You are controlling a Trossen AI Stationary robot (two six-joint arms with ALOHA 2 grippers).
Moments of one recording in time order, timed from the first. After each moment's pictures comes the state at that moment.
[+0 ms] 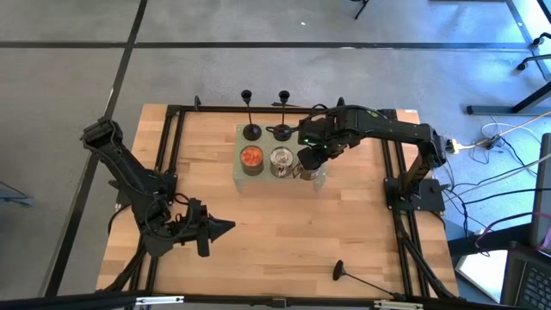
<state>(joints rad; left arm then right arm) -0.91 1.25 0.75 0.22 -1.11 -1.21 -0.09 1.76 1.87 -1.57 0.13 0.96</state>
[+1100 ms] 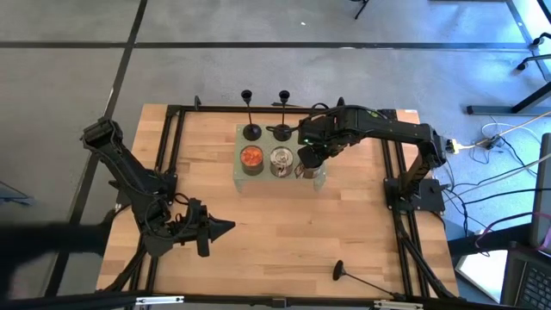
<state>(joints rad) -0.91 1.25 0.75 0.23 -1.11 -1.21 -0.09 1.76 1.87 -1.57 0.19 0.95</state>
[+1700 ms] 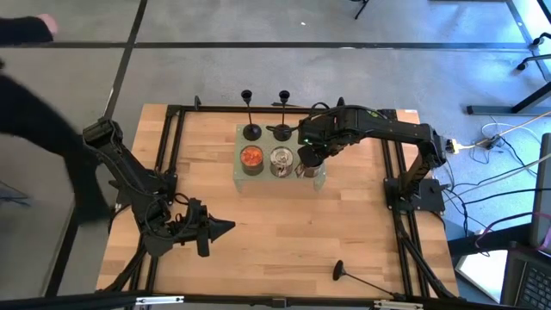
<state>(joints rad) -0.91 1.25 0.75 0.23 -1.11 -1.21 -0.09 1.76 1.87 -1.57 0.22 0.95</state>
